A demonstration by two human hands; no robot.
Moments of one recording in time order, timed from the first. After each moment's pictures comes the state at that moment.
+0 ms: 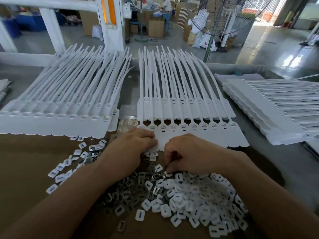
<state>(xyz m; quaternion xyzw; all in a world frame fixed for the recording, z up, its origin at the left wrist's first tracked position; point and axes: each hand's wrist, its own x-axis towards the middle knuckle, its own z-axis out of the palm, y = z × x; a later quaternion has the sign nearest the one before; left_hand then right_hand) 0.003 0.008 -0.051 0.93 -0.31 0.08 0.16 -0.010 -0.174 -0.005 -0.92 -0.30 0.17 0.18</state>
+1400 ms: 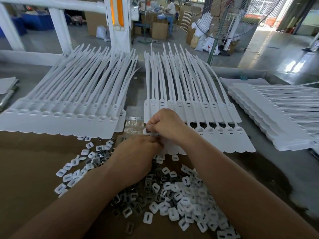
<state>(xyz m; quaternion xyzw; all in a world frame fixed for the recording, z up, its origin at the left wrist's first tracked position) -0.011 0.004 -0.040 0.94 -0.32 0.08 0.10 0.051 -0.116 -0.015 -0.93 -0.07 0.09 0.36</state>
